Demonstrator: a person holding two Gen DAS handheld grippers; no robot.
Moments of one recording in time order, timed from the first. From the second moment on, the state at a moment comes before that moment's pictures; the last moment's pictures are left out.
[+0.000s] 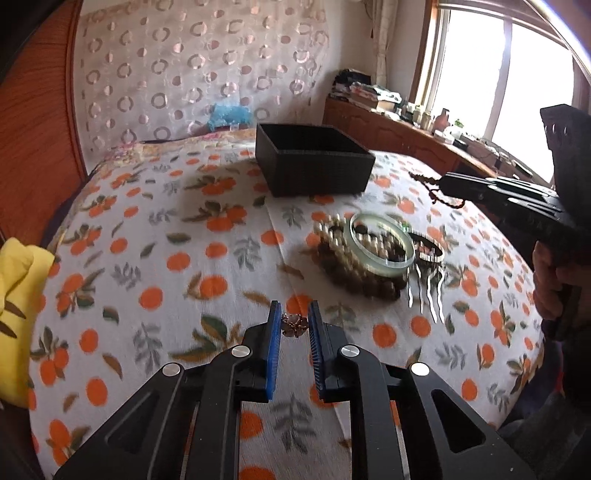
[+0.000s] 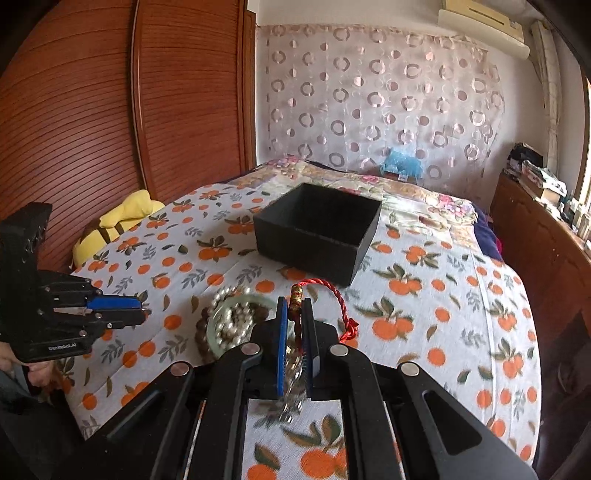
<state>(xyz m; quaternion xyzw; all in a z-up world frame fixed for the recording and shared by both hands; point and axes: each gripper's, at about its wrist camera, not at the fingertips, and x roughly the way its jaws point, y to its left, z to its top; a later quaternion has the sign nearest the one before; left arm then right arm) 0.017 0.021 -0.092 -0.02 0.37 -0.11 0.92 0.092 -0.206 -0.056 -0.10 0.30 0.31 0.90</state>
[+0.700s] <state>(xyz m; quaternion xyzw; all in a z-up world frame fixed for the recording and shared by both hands) 0.110 0.016 -0.039 0.01 0.34 -0.11 0.94 0.214 -0.163 -0.042 -0.08 0.31 0.33 0.89</state>
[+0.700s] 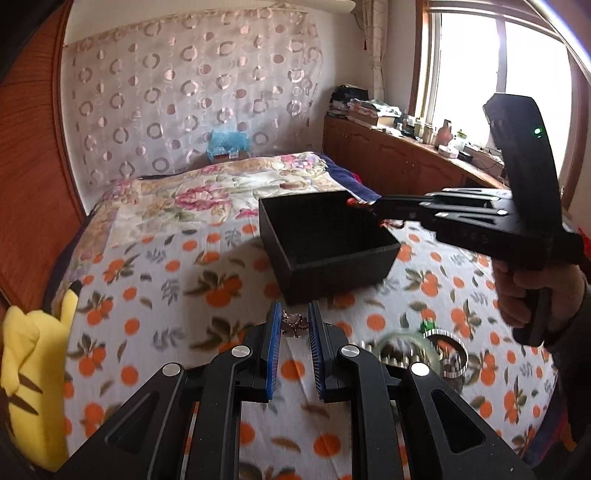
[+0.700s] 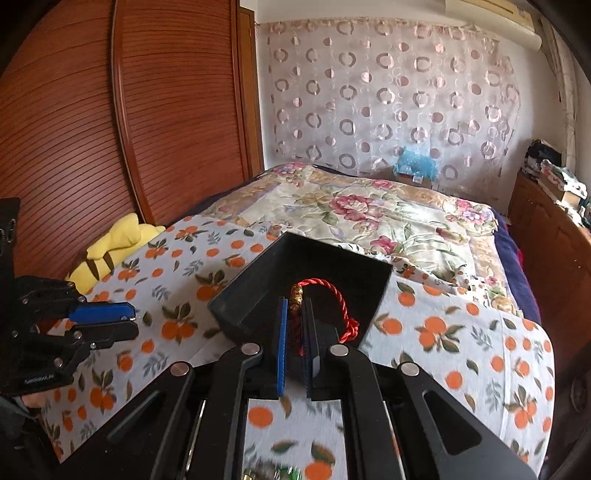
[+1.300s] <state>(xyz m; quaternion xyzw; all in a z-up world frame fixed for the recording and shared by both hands) 0.195 -0.010 -0.023 0.01 0.35 -0.12 0.93 0.243 -0.200 -0.051 -0.03 0.33 0.32 0.89</state>
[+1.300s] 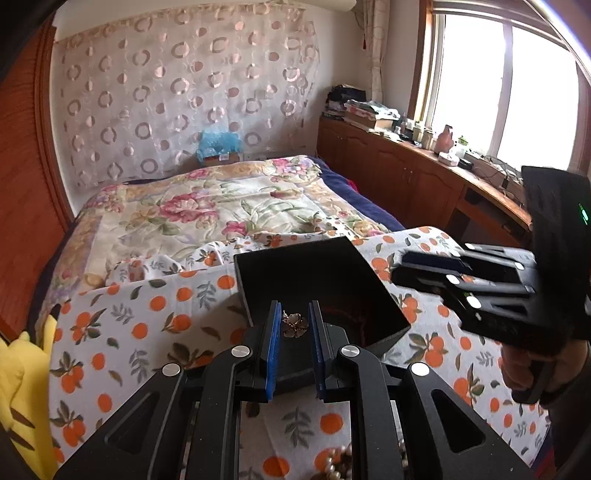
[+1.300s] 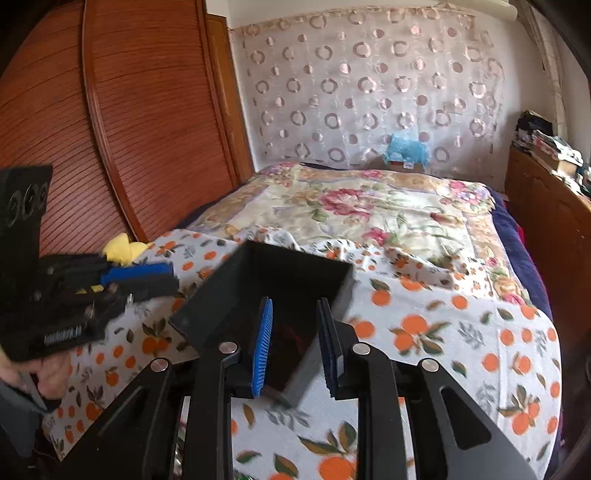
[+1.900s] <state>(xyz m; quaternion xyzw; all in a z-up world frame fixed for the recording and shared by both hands) 0.205 -0.020 -0.028 0.01 0.35 -0.11 0.93 0.200 -0.242 -0.080 -0.03 0.34 0.29 0.89</state>
